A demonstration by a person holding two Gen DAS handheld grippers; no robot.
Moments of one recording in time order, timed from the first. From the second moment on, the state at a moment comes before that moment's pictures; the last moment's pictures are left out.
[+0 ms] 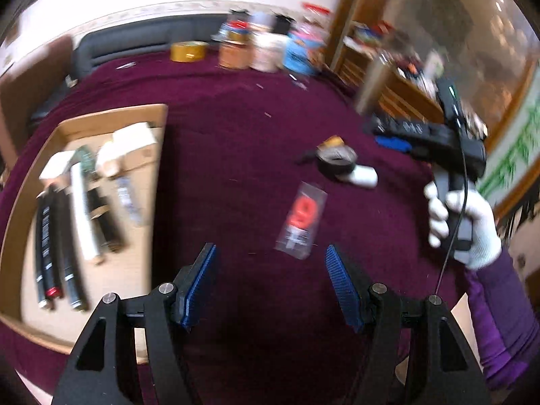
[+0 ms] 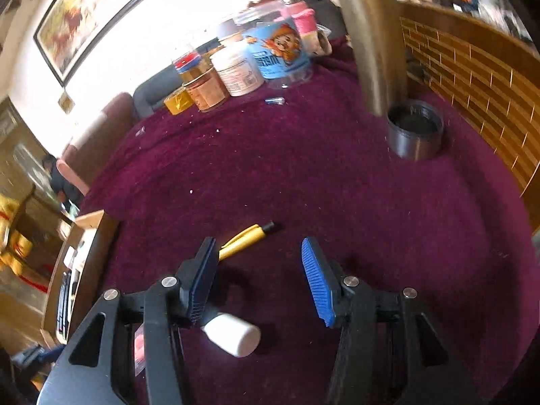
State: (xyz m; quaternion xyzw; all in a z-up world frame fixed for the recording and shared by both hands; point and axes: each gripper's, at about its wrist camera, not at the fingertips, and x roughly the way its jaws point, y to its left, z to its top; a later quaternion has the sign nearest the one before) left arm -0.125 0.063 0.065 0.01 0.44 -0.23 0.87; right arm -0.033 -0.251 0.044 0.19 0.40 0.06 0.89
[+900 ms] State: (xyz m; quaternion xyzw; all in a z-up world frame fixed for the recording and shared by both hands) left arm -0.103 0.030 0.059 0.02 0.41 -0.23 0.88; right arm -0.034 -0.264 0.013 0.24 0.41 0.10 0.87
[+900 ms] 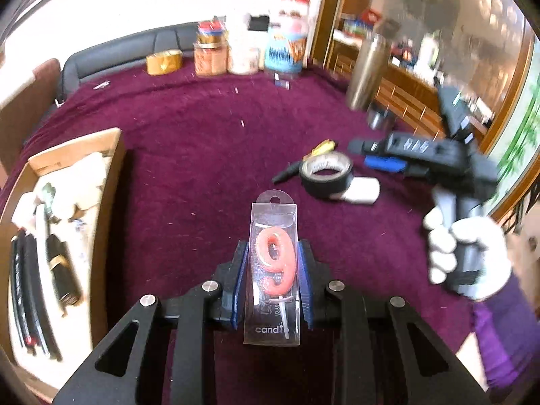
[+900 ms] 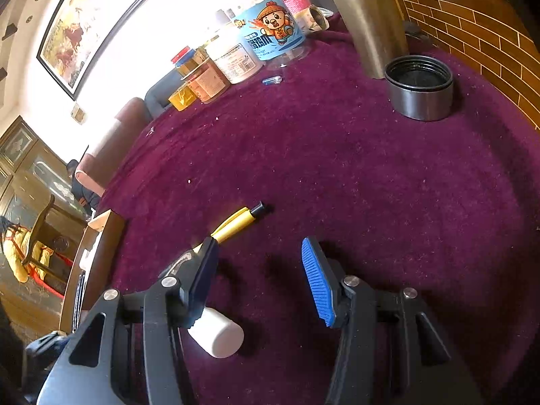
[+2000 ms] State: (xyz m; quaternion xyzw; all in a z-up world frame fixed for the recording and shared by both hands) left arm -0.131 0.253 0.070 -0.11 0.38 -0.05 0.92; right arm -0.023 -0.152 0.066 0.09 0.49 0.15 0.85
